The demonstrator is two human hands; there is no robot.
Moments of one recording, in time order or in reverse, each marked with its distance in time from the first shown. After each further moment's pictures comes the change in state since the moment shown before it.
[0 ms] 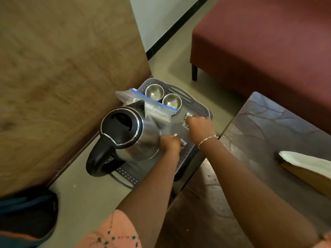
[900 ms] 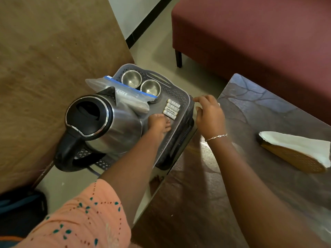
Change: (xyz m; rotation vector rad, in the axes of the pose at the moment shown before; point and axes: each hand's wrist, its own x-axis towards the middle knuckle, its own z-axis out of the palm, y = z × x) left_hand -0.005 0.018 0.023 0.110 -0.223 -0.009; right_hand -0.043 0.058 0.001 0.399 0.472 0.186
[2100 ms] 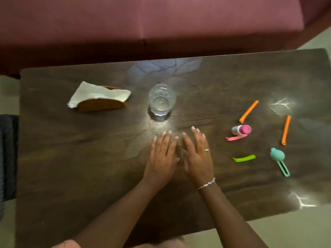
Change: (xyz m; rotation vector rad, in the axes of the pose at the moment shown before) left_hand -0.273 -0.335 0.241 1.467 -0.634 1.664; right_hand -0.400 0.289 -0.183 -0.209 0.398 0.426
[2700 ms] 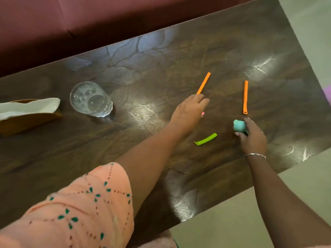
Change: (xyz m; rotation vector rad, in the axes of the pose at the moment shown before) left_hand 0.177 0.155 0.078 -0.226 -0.318 0.305; right_hand -0.069 0.265 -0.085 -0.013 -0.032 0.875
